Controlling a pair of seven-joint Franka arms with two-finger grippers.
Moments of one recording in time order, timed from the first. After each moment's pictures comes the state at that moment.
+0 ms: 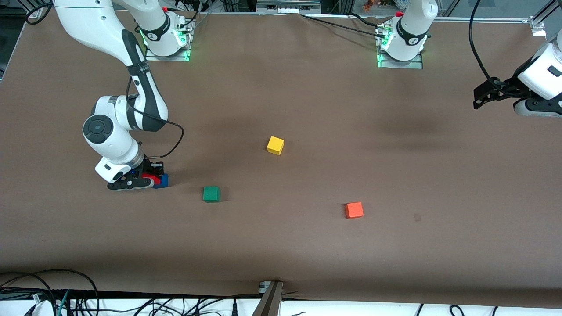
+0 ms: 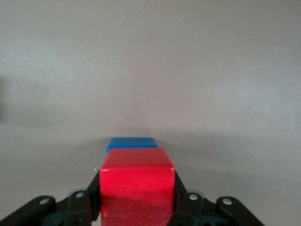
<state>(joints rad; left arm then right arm) -0.01 -0.05 -0.02 -1.68 0.05 1.58 0.03 0.46 0.48 -0.34 -1.98 0.09 2.53 -0.06</state>
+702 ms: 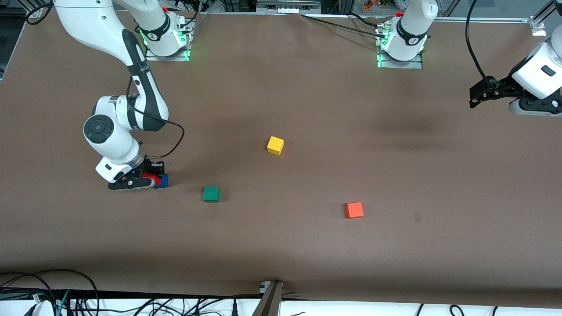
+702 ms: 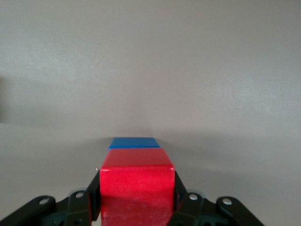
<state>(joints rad) -0.01 -0.05 -0.03 -1.68 0.05 1.58 0.03 0.46 0.48 -0.34 -1.98 0.09 2.53 -0.06</state>
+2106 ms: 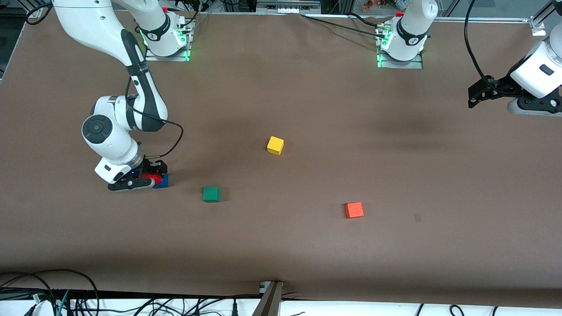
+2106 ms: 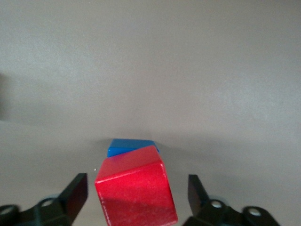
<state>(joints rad) -0.01 -0.05 -0.03 -1.68 0.04 1.58 0.03 0.45 0.48 -0.34 -1.97 0.09 2.53 -0.10</state>
